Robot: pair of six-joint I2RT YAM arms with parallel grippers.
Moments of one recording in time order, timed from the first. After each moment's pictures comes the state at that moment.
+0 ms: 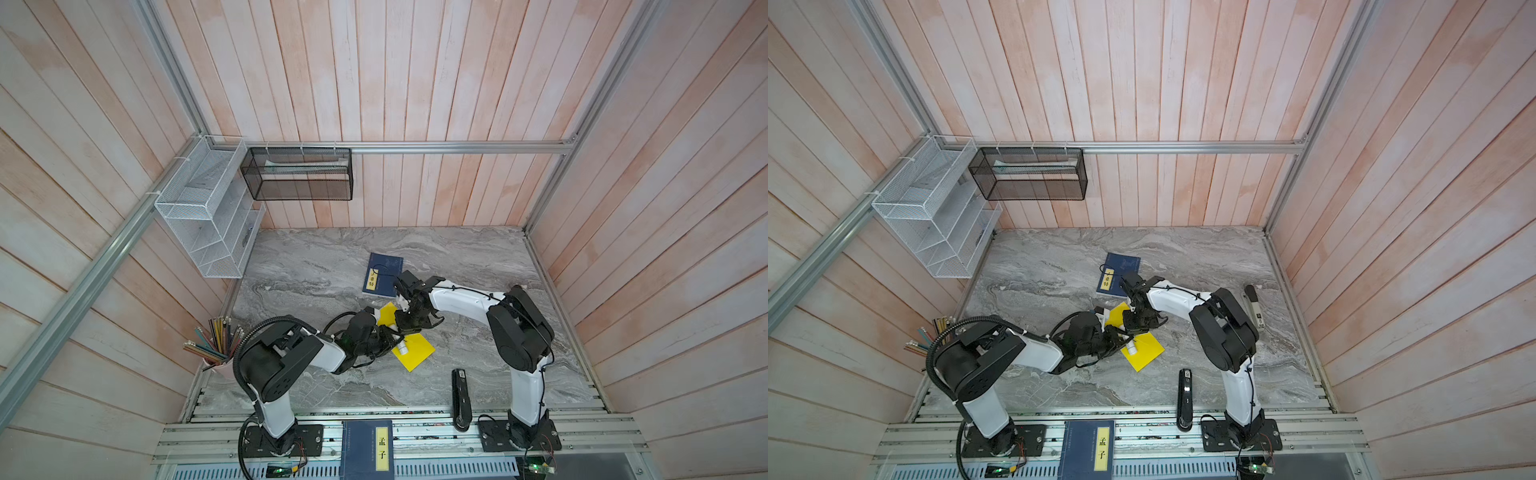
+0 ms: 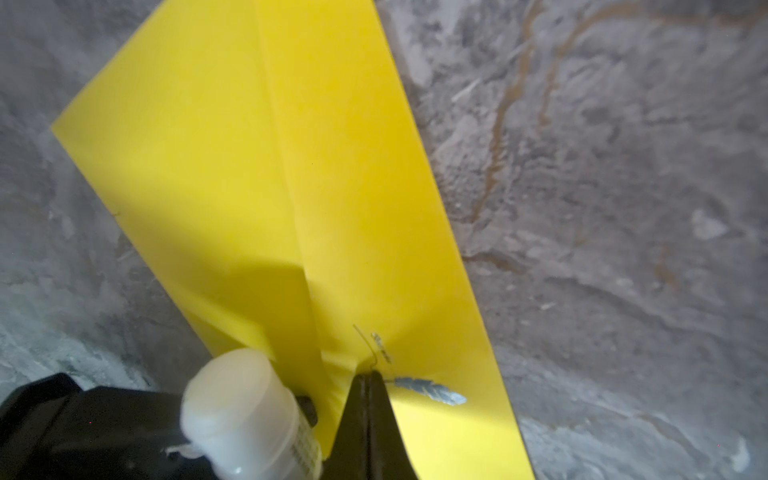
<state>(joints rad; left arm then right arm) -0.72 1.78 0.54 0.66 0.36 -1.19 0.74 2.00 1.38 -0.78 -0.21 0.50</state>
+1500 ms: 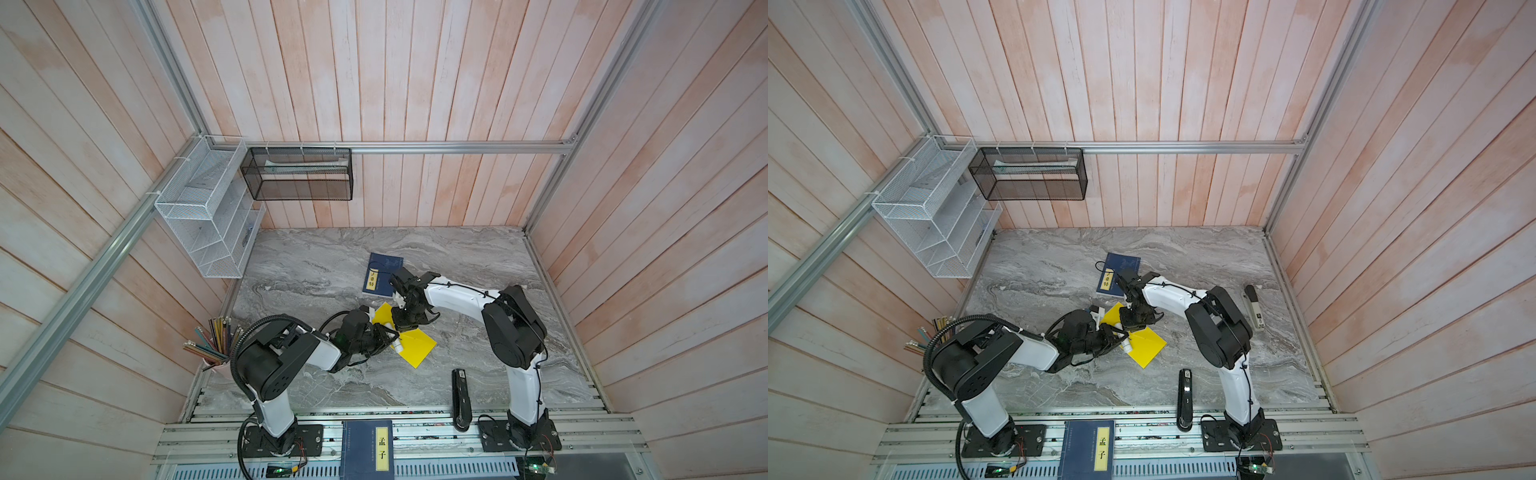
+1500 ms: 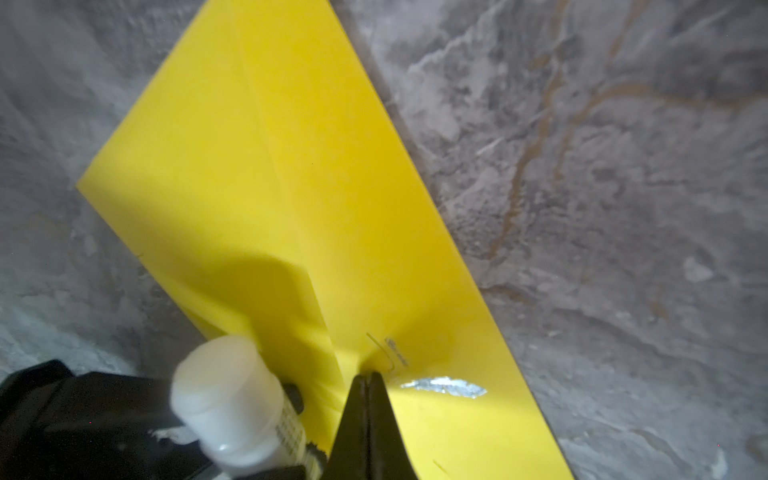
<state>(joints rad) -0.66 1.77 0.52 0.67 0.41 -1.17 0.75 2.05 1.49 -0.84 -0.20 0.48</state>
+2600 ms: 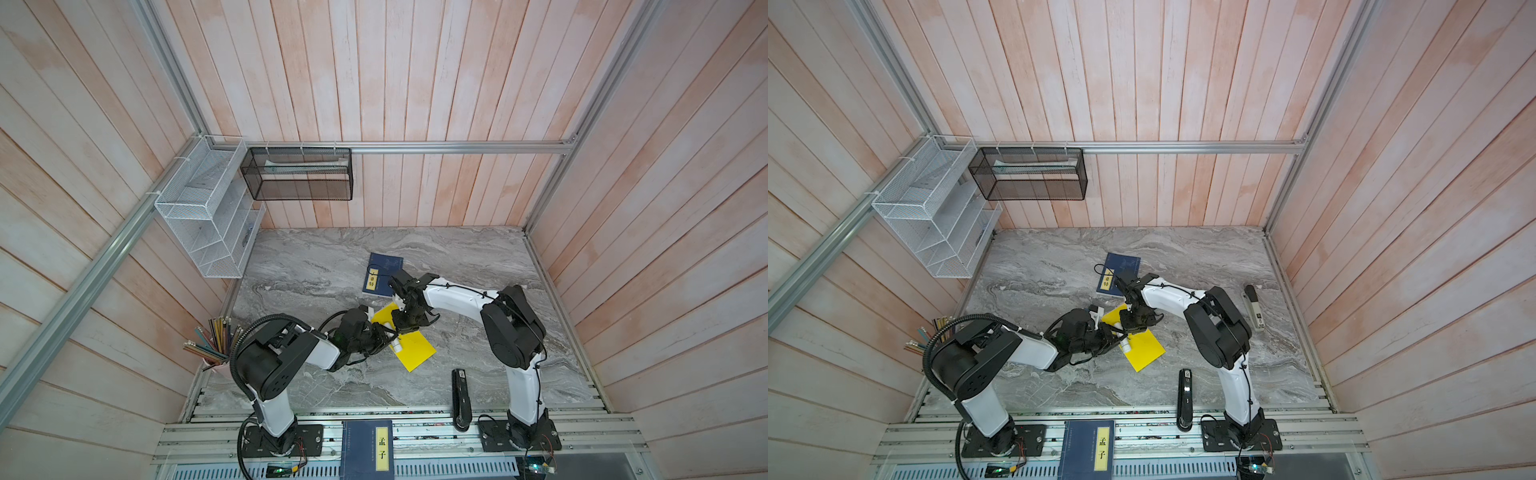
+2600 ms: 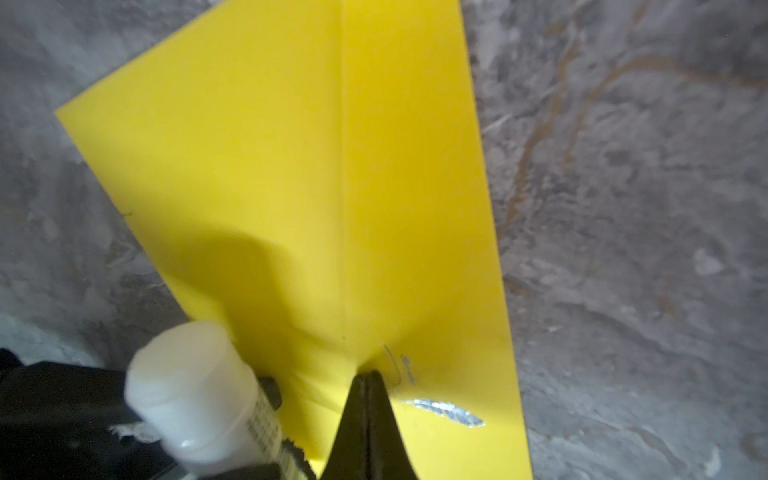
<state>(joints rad) -0.64 1.77 0.52 0.66 0.43 -1.17 0.75 2.05 1.46 -0.86 -0.17 0.45</state>
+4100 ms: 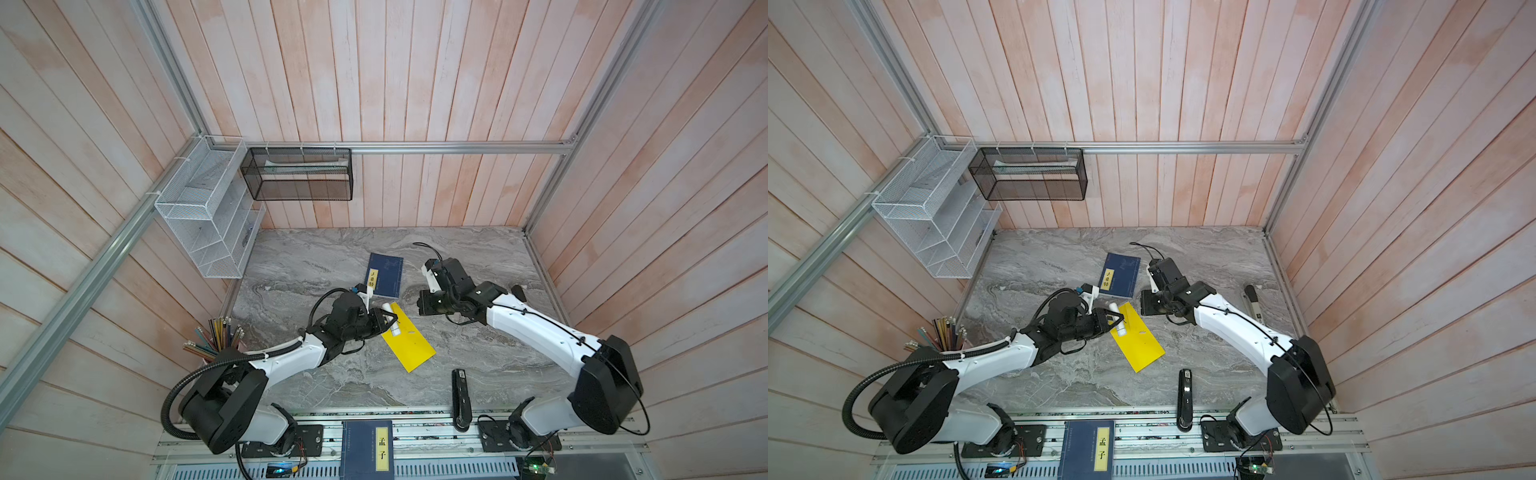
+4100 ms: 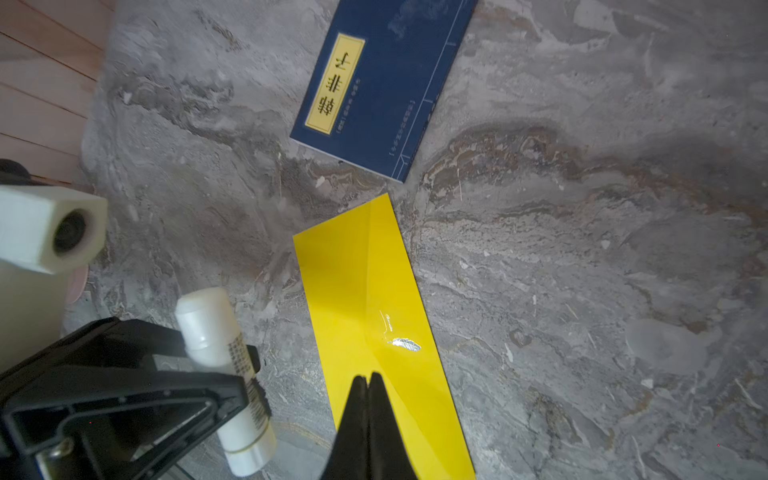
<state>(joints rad) -0.64 1.38 0.66 0.25 0.37 -0.93 0.66 1.40 1.07 -0.48 -0.10 0.50</state>
